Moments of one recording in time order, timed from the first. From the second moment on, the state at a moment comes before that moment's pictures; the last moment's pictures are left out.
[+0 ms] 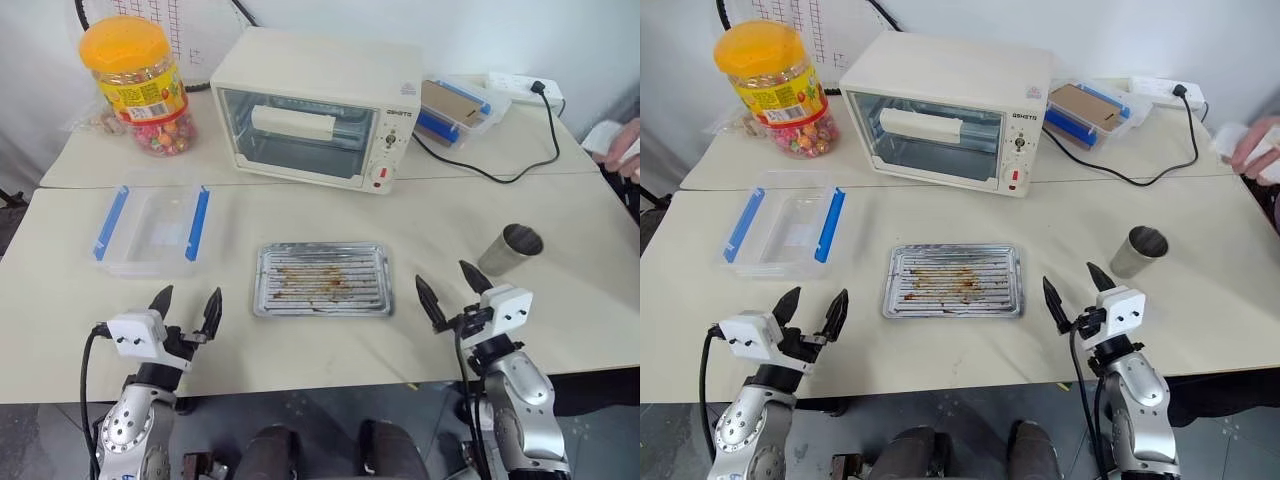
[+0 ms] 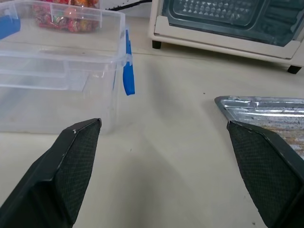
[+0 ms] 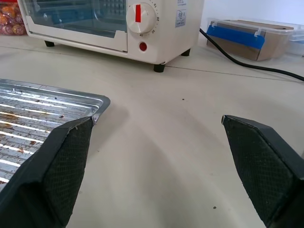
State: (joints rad) left arm 0.29 0.13 0.26 -0.39 -0.35 0.02 -0.22; right arm 0.07 -0.24 -0.15 -0.12 0.29 -0.19 0.45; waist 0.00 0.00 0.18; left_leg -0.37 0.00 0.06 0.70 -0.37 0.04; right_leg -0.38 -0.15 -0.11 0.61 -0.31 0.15
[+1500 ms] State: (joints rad) left arm 0.30 0.14 0.26 -0.38 -0.34 0.01 -0.23; right arm 0.06 -0.24 -0.14 -0.09 0.29 -0.21 0.47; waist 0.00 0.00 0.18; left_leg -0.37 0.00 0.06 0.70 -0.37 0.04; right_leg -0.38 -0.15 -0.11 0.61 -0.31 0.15
